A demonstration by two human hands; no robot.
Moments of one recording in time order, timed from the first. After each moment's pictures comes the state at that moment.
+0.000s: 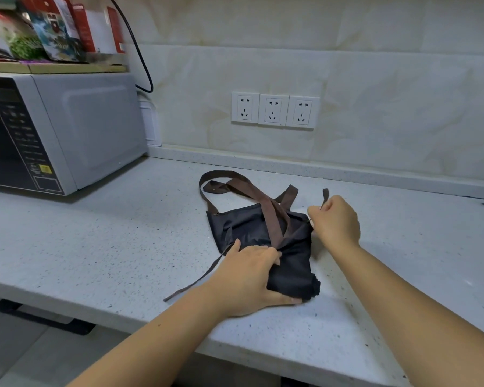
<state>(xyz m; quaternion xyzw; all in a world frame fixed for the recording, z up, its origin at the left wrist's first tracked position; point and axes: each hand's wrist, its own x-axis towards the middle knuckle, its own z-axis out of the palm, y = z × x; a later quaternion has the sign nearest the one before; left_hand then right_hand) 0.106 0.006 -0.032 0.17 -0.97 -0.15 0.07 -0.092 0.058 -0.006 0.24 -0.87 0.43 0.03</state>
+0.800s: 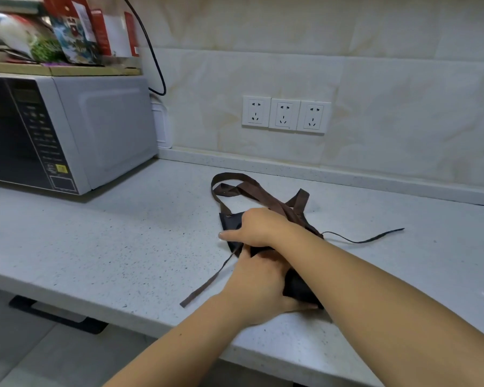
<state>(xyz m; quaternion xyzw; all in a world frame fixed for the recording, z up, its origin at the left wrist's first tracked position) 0.099 0.005 -0.047 0.15 -0.97 -0.08 0.17 0.005 -0.024 0.018 0.56 -0.82 0.03 -0.14</state>
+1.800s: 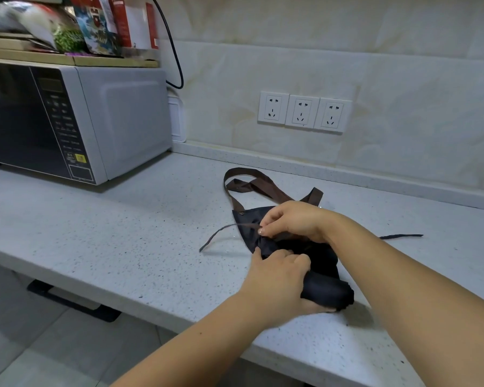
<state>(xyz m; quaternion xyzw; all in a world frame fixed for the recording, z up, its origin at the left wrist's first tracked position) 0.101 0.010 -0.050 0.20 -0.96 -0.10 0.15 -0.032 -0.003 0.028 0.52 -0.74 0.24 -0.35</state>
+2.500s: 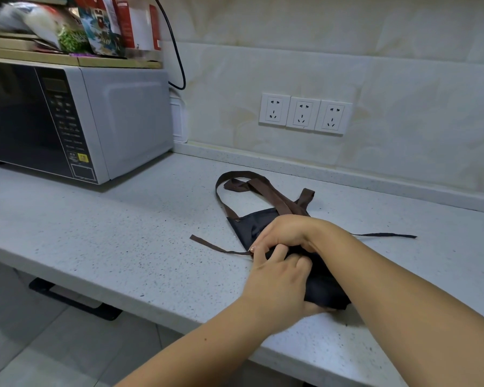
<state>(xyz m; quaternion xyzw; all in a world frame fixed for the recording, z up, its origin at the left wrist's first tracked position) 0.100 0.016 -0.058 0.21 -0.95 -0.01 0.22 -0.009 -0.004 0.020 0.48 -0.77 0.13 -0.41</state>
